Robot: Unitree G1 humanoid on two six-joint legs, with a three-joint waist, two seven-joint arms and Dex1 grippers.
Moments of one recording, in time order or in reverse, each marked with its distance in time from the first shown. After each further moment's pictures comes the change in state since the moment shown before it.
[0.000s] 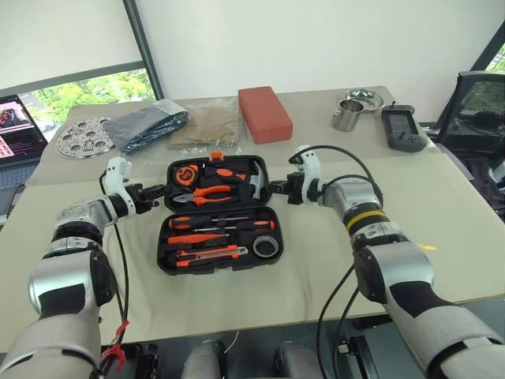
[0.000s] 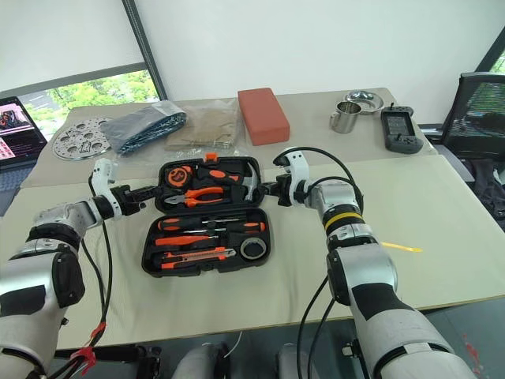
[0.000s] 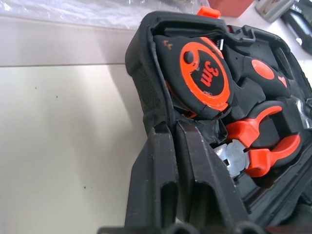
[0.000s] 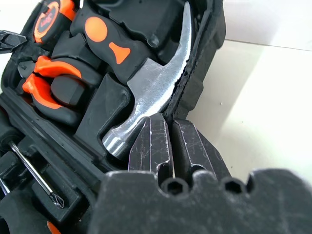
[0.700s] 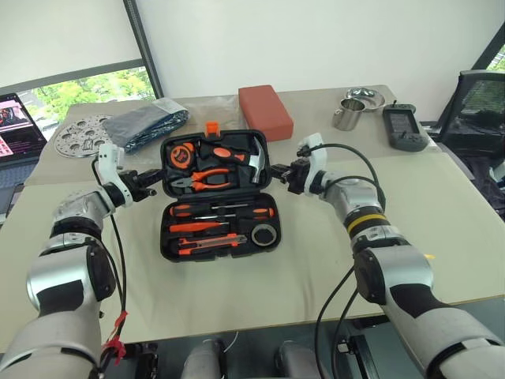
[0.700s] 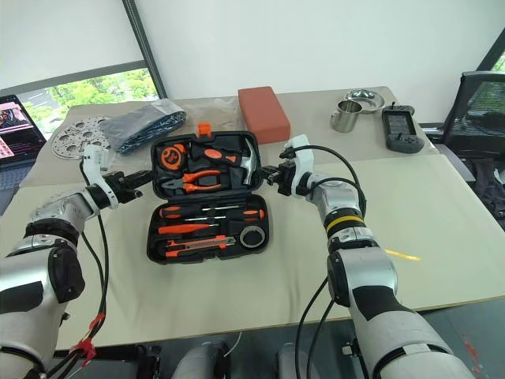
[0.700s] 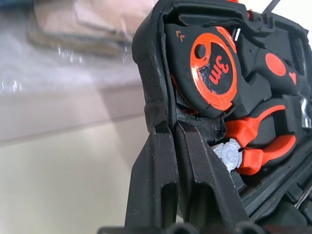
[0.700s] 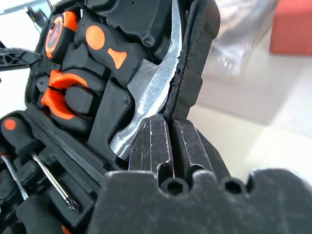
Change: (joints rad) left arm -0.034 0.001 0.051 0.000 -0.011 -0.163 -0.007; right arm 0.020 0.009 -0.077 0.004 0.039 -0.308 0.037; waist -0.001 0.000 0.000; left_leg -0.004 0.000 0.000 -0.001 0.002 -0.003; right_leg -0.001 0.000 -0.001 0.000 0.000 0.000
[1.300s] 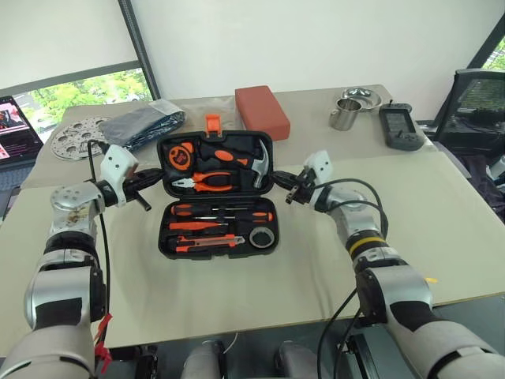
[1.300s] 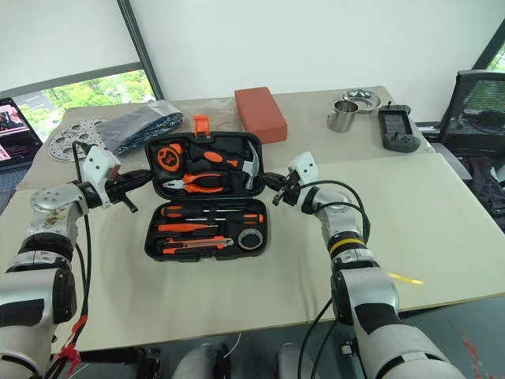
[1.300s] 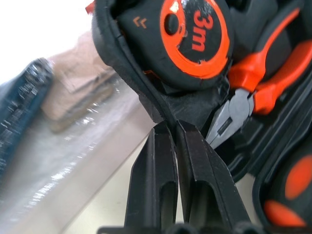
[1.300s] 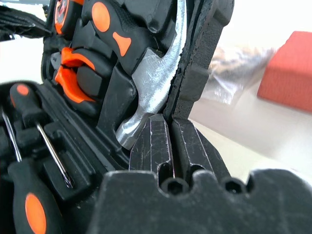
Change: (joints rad) left arm 0.165 0.054 -0.232 -0.137 0.216 -0.702 0.029; right arm 0.169 -0.007 0.054 0.018 -0.088 -0.559 0.065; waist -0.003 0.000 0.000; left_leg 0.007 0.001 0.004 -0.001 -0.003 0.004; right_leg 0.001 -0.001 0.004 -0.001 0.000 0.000
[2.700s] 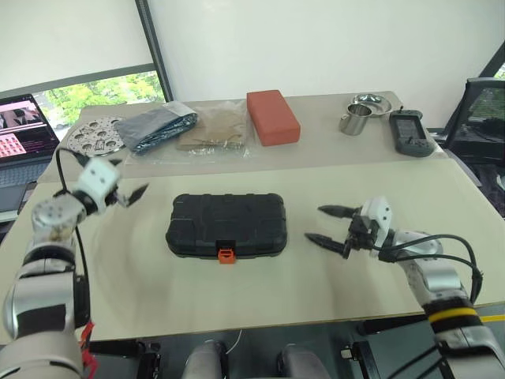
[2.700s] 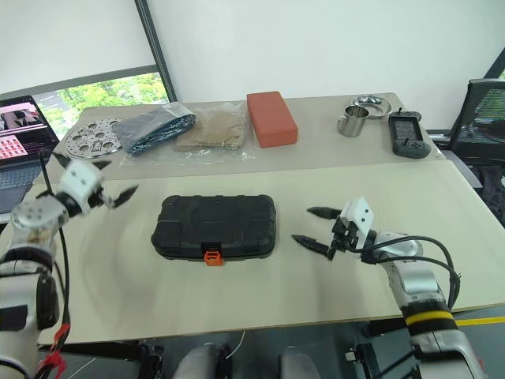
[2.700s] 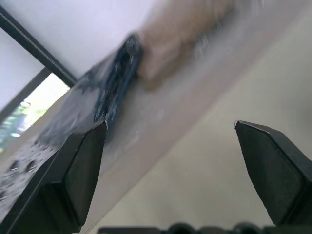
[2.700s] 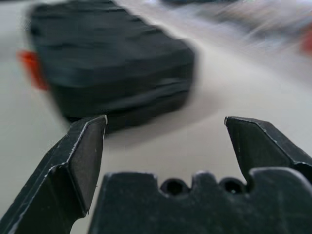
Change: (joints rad) left arm -0.066 0.012 0.136 0.083 -0.046 0.049 0.080; right arm 0.678 -0.451 0.179 -1.112 0.446 0.646 0.103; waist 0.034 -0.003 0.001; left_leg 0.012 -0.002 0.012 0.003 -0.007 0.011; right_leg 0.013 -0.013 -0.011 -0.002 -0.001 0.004
